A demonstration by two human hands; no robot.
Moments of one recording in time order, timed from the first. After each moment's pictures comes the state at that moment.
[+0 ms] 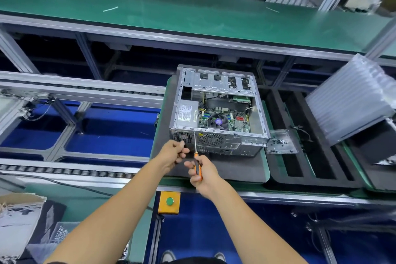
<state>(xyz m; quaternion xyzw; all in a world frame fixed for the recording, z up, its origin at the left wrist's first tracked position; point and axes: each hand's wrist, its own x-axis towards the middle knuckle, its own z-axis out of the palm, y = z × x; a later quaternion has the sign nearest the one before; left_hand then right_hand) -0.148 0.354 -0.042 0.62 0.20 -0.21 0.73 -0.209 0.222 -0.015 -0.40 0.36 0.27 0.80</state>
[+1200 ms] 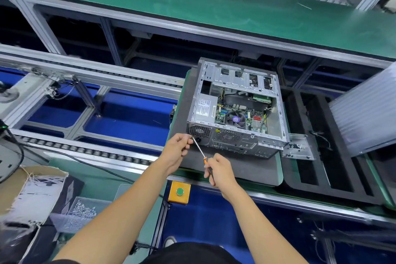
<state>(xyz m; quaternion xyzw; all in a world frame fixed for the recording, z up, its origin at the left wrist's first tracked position) -0.174 0.383 -0.051 0.54 0.20 -0.10 0.81 -0.222 0.210 -0.022 -0.72 0.17 0.22 0.63</state>
